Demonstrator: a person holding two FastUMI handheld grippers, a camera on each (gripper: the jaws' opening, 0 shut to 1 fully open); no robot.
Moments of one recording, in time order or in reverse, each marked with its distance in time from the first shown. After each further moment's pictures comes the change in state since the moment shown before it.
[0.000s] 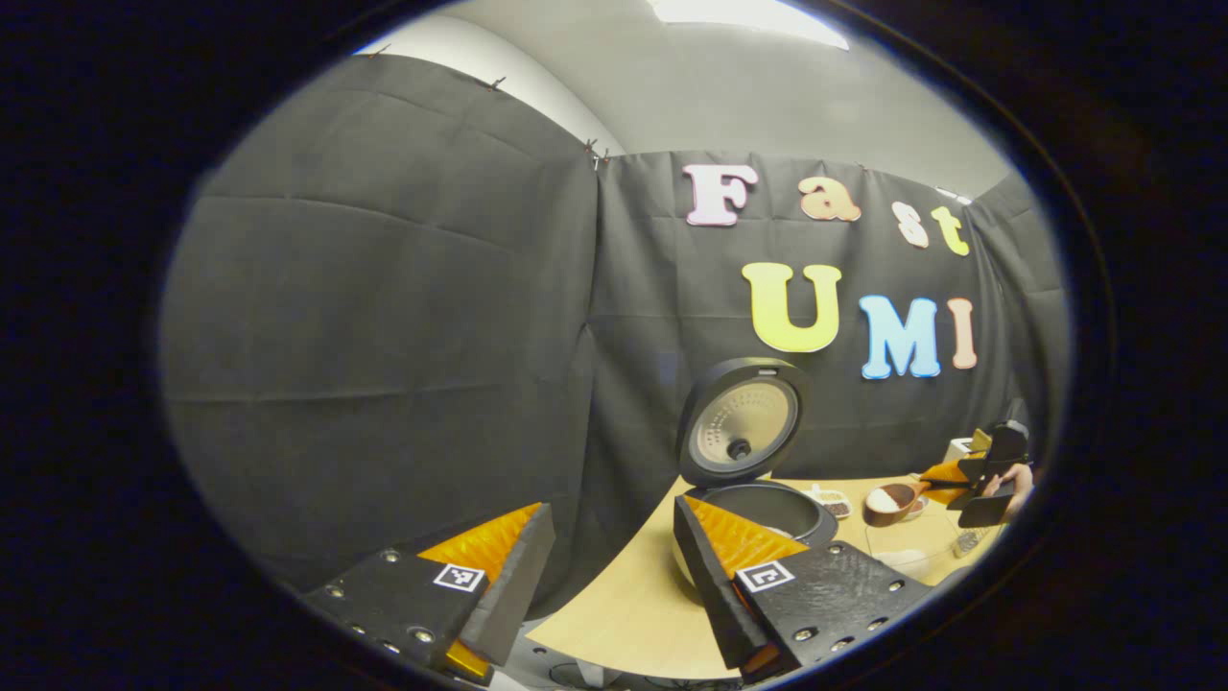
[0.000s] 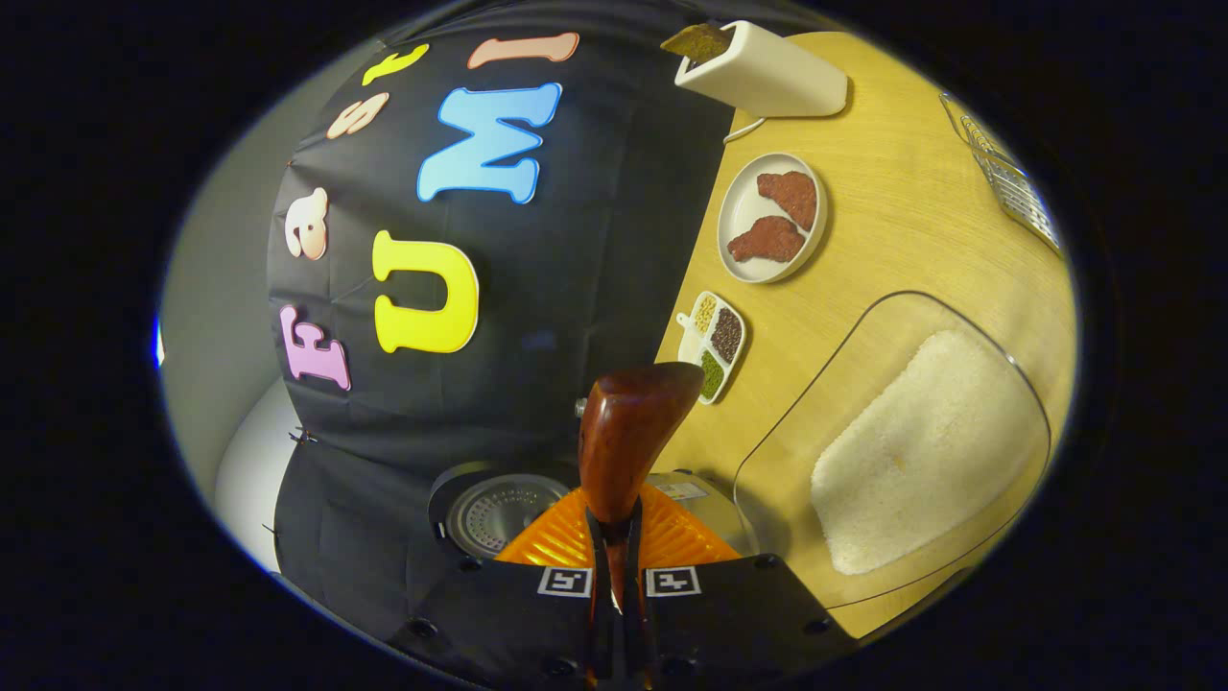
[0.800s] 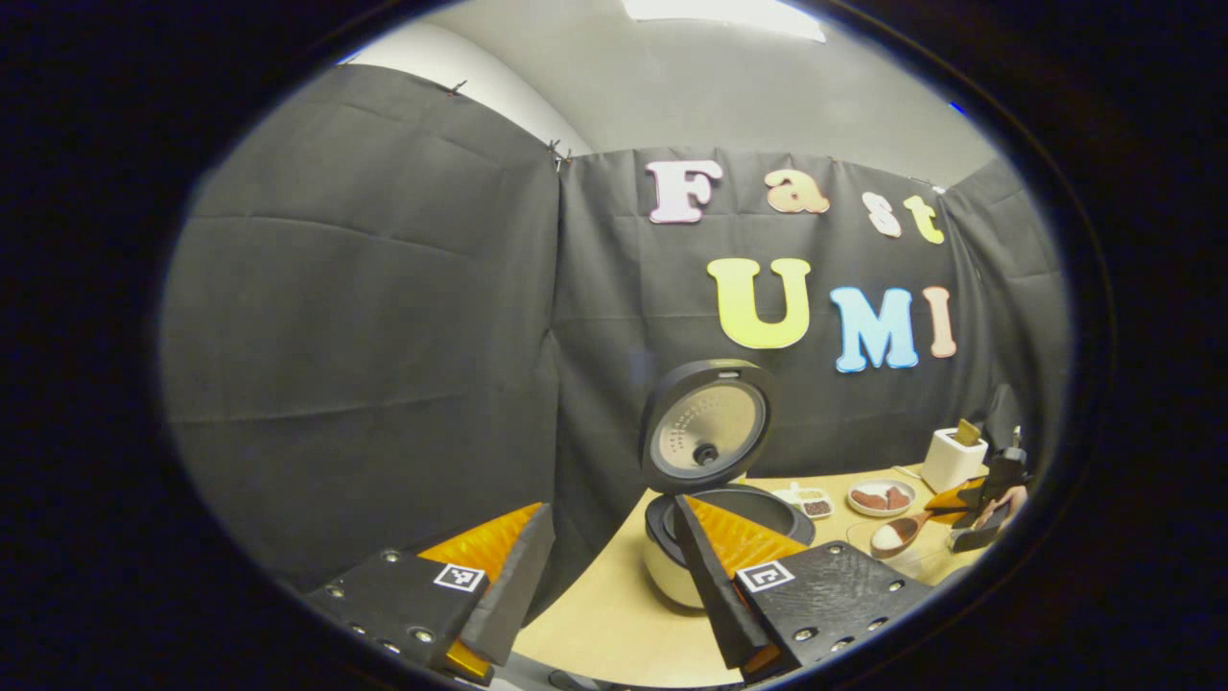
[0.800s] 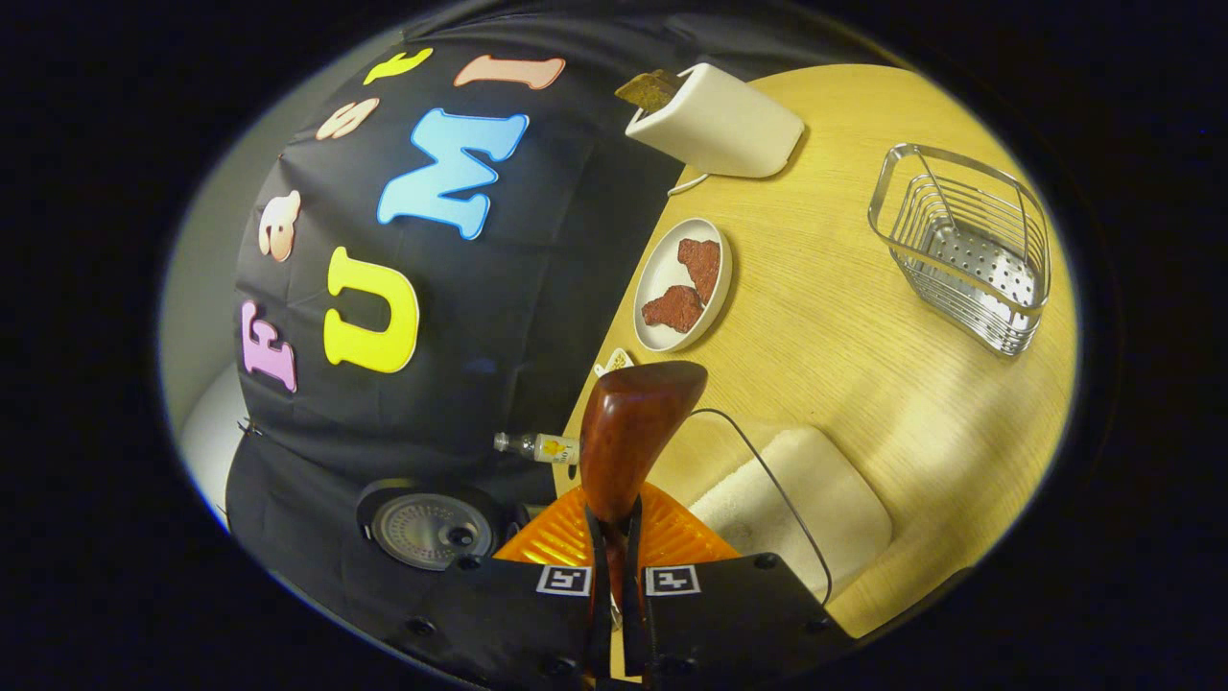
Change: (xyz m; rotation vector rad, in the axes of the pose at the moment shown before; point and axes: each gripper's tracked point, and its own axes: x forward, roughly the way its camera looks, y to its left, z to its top) left arm 0.021 -0.055 0.012 0.042 -0.004 -0.084; right arm -0.059 -0.090 0.069 -0.042 -0.114 -0.160
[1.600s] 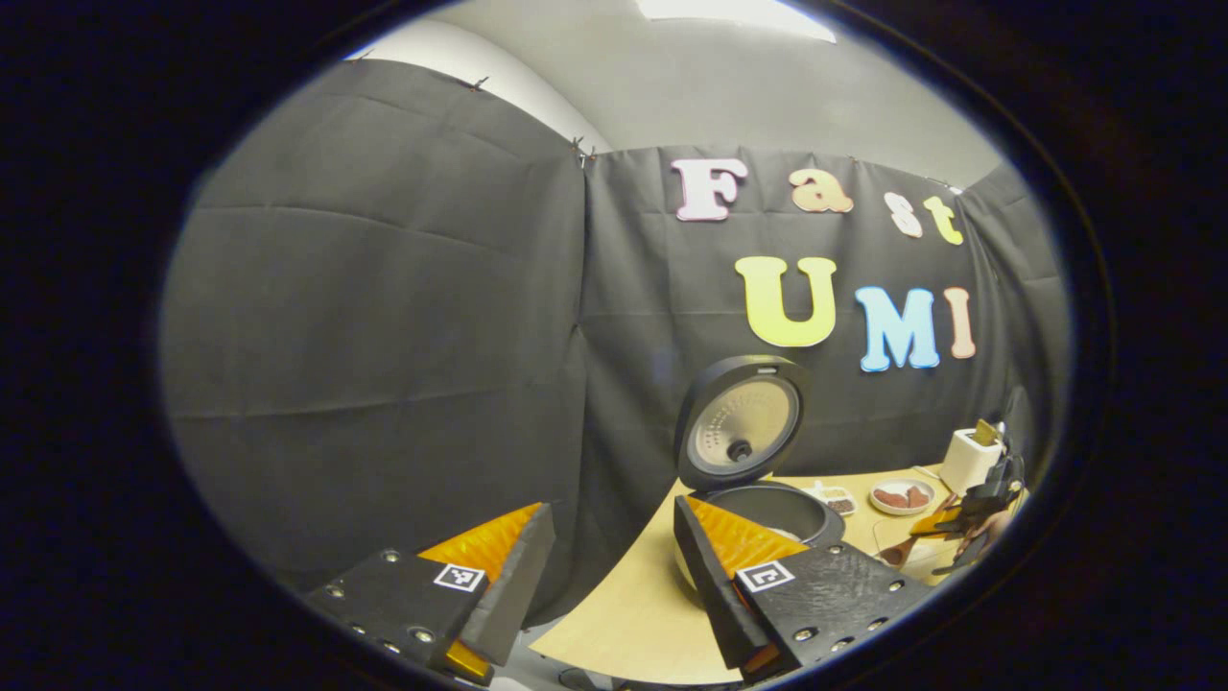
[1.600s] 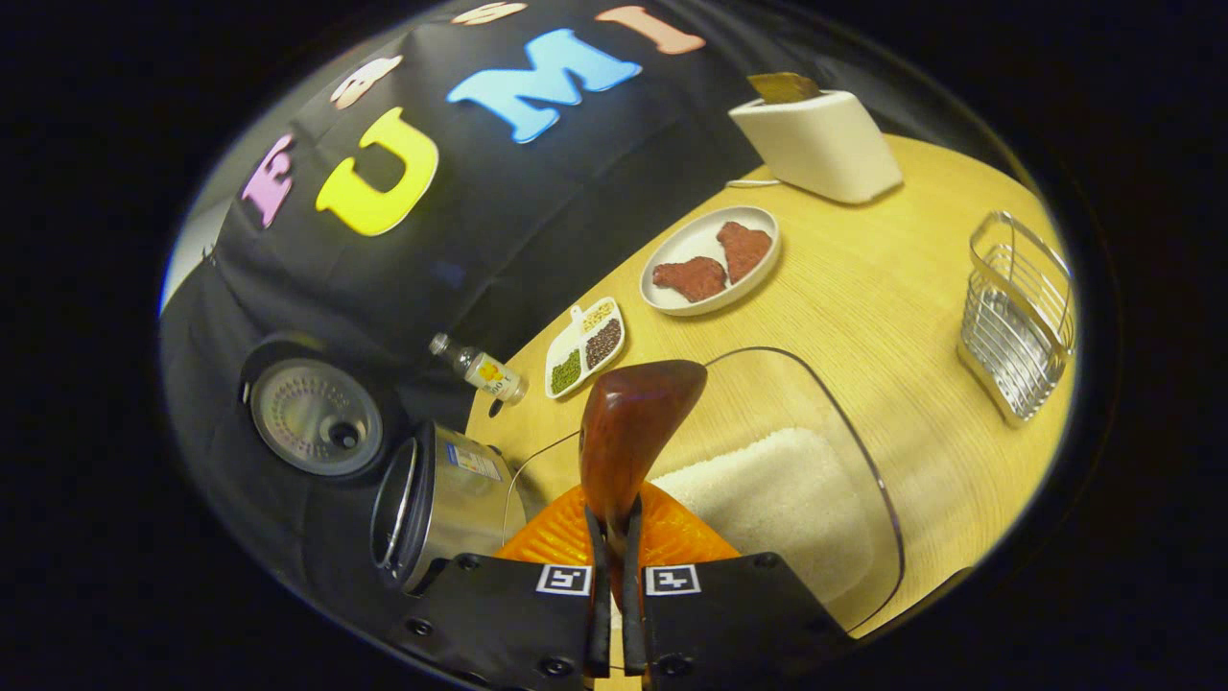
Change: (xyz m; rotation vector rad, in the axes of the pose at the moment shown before) left arm 0.001 0.033 -0.008 -0.004 0.007 0.053; right arm 0.038 -0.038 -0.050 -0.393 0.061 -0.180
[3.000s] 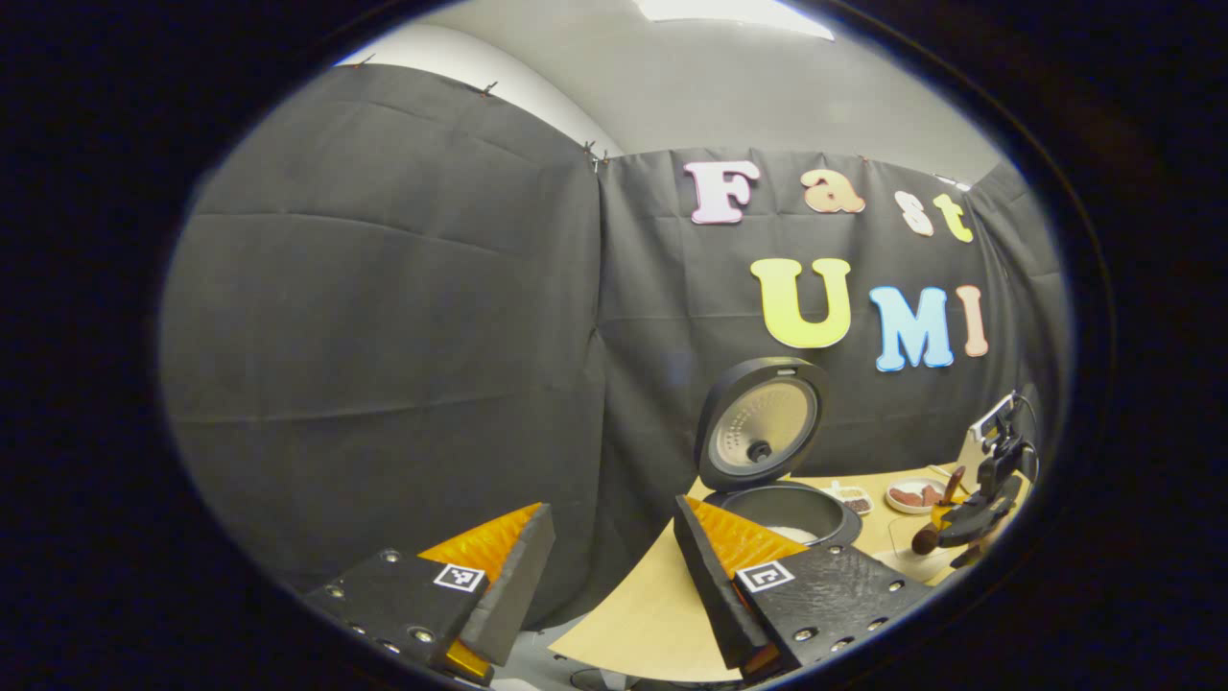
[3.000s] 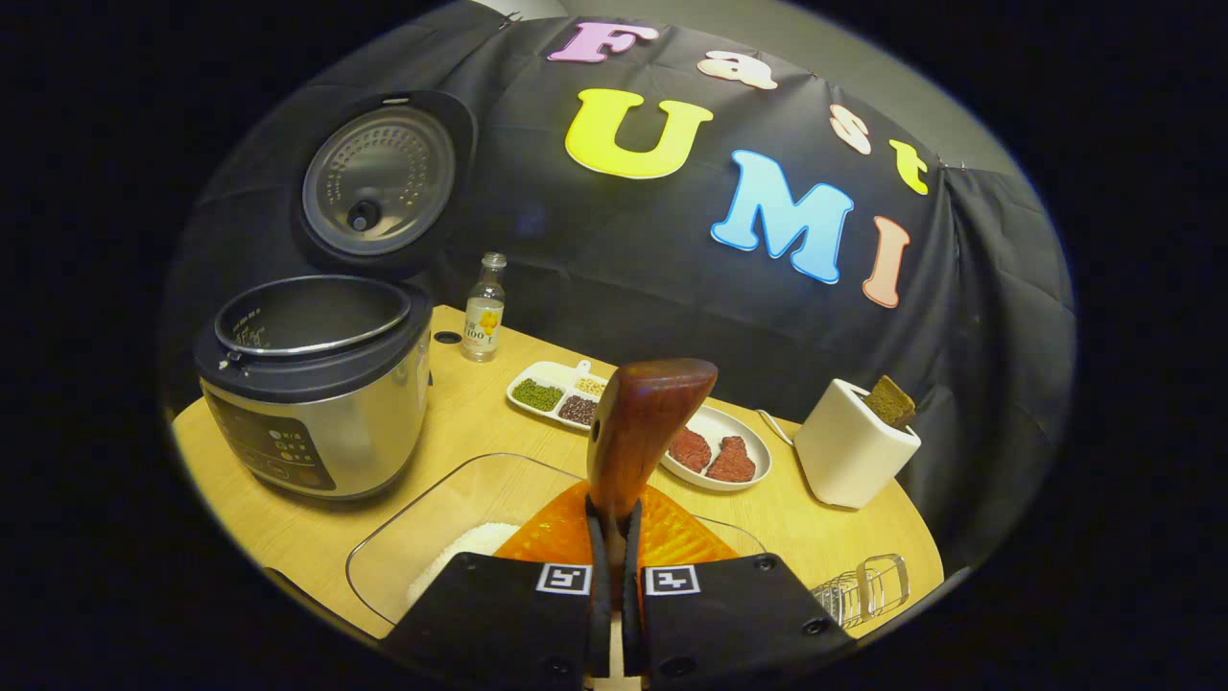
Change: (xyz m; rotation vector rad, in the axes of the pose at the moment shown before) left arm -0.008 0.031 0.002 0.013 -0.005 0.049; right arm 0.011 0.035 0.023 -1.118 -0.296 -0.245
